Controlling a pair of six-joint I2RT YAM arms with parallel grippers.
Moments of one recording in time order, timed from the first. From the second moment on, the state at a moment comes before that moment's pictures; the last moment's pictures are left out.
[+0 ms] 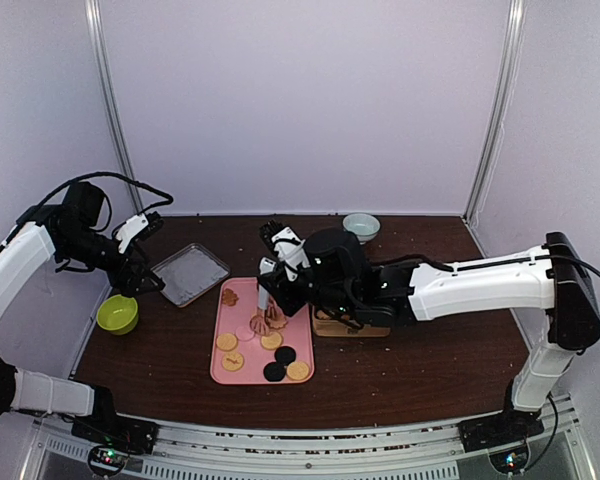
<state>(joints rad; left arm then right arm) -0.06 1.17 1.14 -1.02 0.53 0.72 1.14 1.74 1.26 0.13 0.25 0.12</state>
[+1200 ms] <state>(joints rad) -0.06 1.17 1.14 -1.05 0.53 0.72 1.13 1.80 1.38 0.15 0.25 0.10</state>
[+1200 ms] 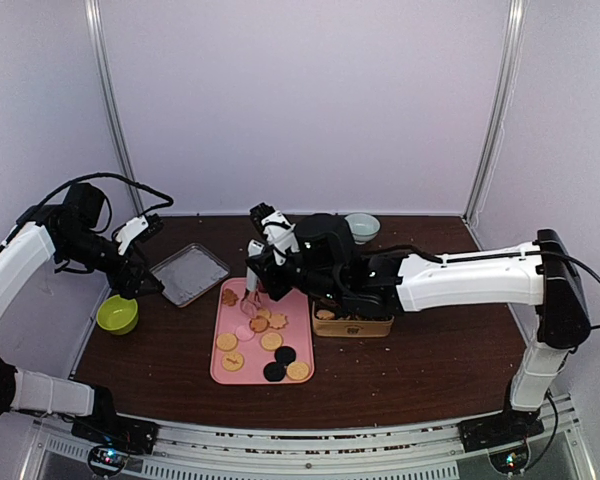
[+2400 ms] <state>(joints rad) -0.06 1.17 1.14 -1.05 0.54 0.74 1.14 1.83 1.36 0.15 0.27 0.06</state>
